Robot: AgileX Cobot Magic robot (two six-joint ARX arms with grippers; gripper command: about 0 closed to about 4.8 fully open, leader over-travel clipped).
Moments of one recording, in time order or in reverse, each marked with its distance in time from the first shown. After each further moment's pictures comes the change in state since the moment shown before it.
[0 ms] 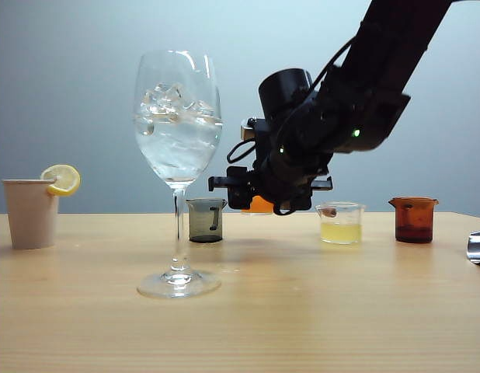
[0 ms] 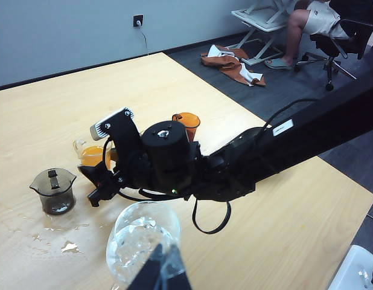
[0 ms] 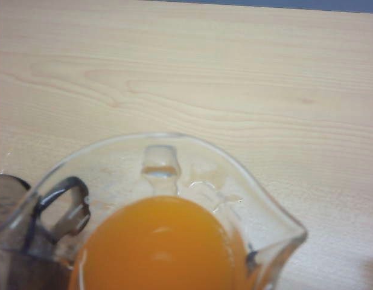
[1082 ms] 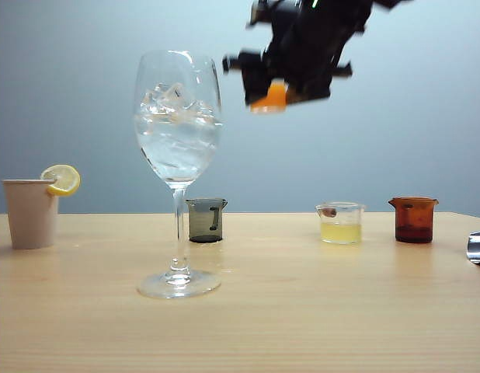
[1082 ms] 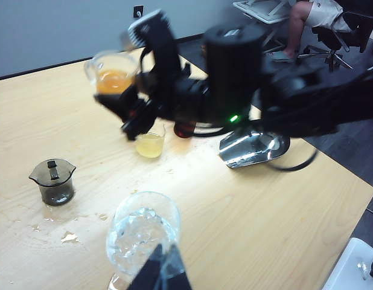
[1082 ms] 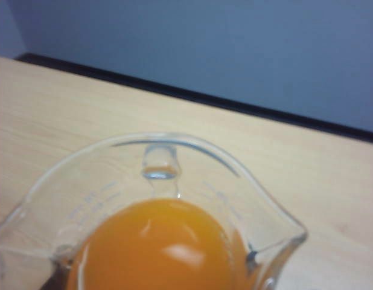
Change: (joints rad) left arm 0.000 0.000 0.000 -0.026 0.000 0.000; right arm 0.001 -0.419 -0.008 -0.298 -0.070 -0.126
